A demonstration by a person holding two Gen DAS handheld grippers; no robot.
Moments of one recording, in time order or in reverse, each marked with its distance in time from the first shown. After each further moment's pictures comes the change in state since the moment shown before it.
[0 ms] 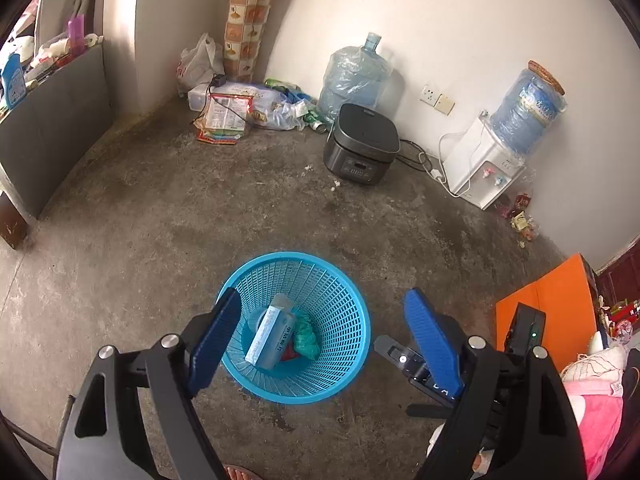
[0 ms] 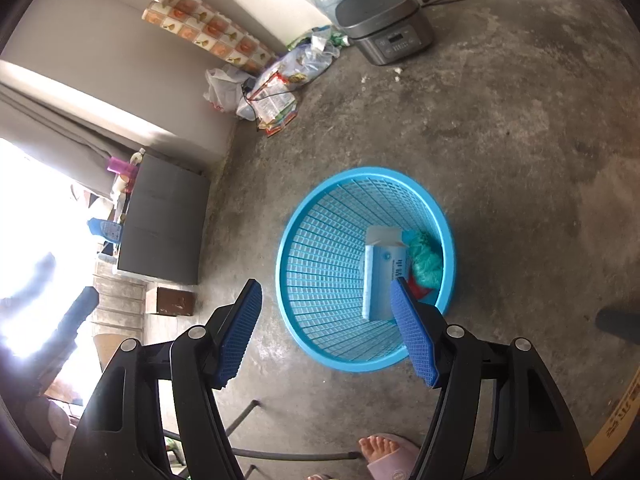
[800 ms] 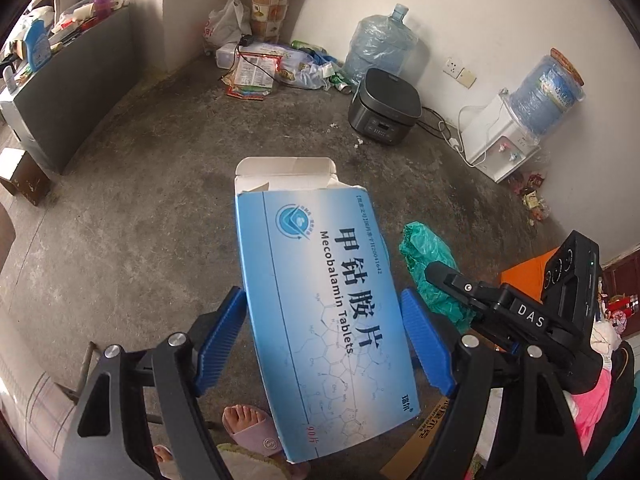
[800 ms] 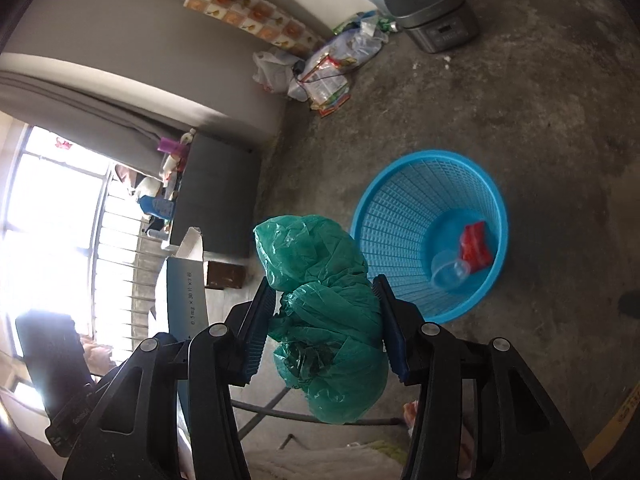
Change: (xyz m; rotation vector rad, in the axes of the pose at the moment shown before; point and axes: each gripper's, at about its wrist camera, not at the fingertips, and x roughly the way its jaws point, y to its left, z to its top) left arm -0.024 0.025 -0.022 -0.058 0.191 0.065; right arm -0.031 0.031 -0.011 0.011 0.099 0.145
